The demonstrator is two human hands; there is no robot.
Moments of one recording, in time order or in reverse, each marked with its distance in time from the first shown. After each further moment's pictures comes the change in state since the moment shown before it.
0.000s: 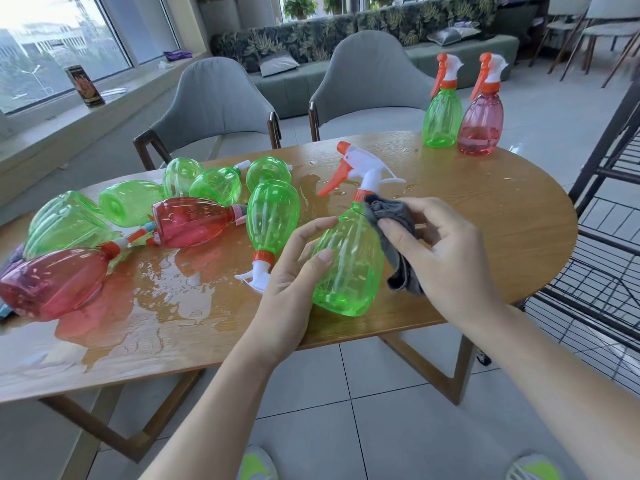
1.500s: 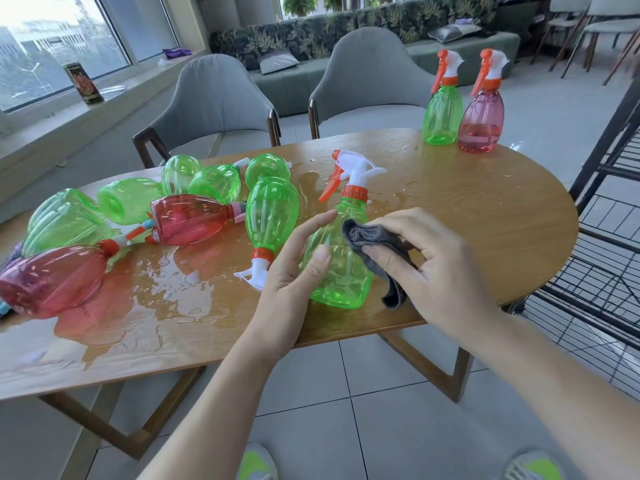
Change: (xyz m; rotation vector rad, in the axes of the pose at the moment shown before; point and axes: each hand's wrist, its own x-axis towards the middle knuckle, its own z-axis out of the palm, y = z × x) left_hand -0.003 0.008 0.003 0.096 -0.029 0.050; right_hand -0.012 -0.004 0.000 -0.137 -0.151 -0.165
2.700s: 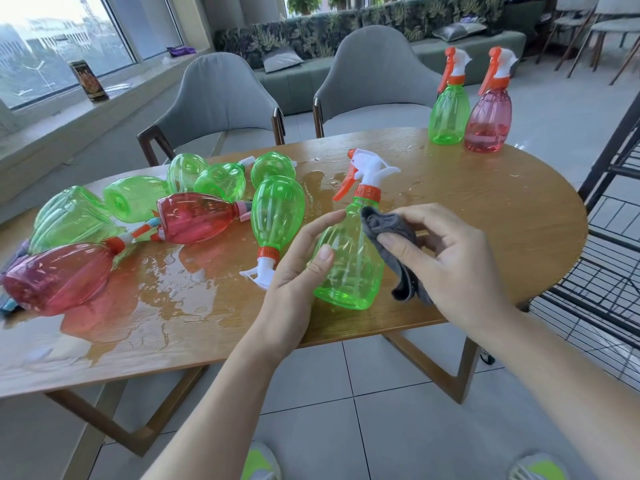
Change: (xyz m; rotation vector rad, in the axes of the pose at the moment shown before) left_hand 0.002 -0.005 -0.007 -0.060 -0.032 -0.033; right_hand 0.004 0.000 -0.002 0.209 0.058 0.190
